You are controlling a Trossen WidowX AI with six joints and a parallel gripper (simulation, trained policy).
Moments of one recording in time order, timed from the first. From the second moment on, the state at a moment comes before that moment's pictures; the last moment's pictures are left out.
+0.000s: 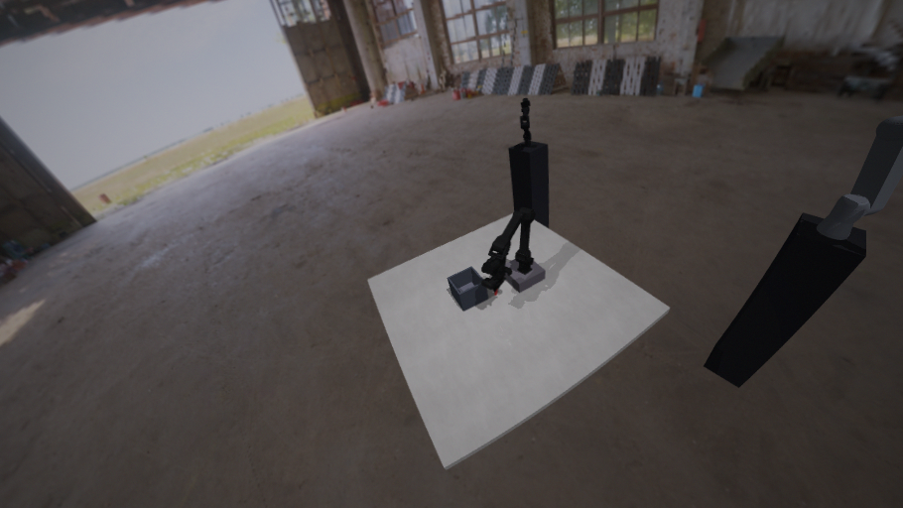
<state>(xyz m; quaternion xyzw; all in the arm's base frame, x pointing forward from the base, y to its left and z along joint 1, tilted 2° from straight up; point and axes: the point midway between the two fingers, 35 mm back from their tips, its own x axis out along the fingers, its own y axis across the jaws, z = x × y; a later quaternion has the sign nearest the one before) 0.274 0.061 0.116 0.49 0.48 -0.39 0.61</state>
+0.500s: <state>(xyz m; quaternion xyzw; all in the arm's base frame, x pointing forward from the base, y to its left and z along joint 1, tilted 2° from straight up) 0.284 0.004 0.144 0.49 0.45 -0.41 0.62</state>
